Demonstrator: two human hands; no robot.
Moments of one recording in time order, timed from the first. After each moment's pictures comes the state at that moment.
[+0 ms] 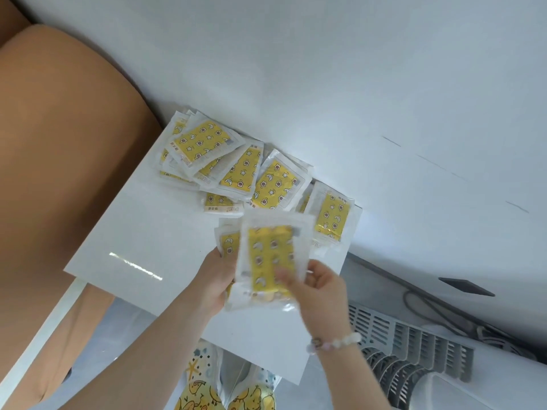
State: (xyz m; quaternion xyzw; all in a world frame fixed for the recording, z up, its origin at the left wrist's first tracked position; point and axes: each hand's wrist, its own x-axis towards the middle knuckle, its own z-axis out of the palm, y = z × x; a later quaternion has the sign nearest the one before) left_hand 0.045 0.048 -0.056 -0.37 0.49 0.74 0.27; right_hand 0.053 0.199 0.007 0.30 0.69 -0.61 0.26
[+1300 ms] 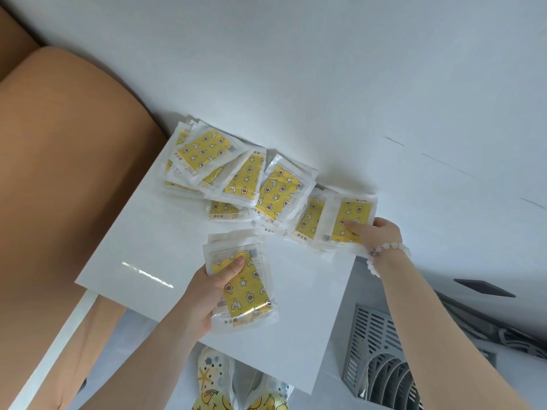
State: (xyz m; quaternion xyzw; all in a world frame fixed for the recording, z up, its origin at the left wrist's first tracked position) left_hand 0.058 0.033 -0.040 -0.43 0.52 0.68 0.26; right_hand -0.050 0.273 -0.041 0.39 0.77 -0.45 0.22
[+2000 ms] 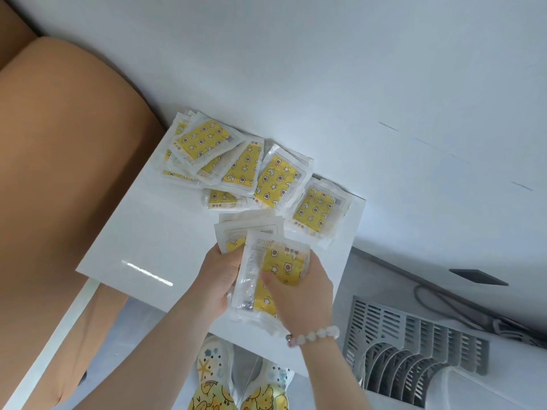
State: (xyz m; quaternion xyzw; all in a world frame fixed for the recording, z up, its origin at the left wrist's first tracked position) left_hand 0.051 0.053 -0.034 -0.38 0.51 0.74 0.24; right_hand 0.064 0.175 0.002 0.22 0.79 -0.52 0.22
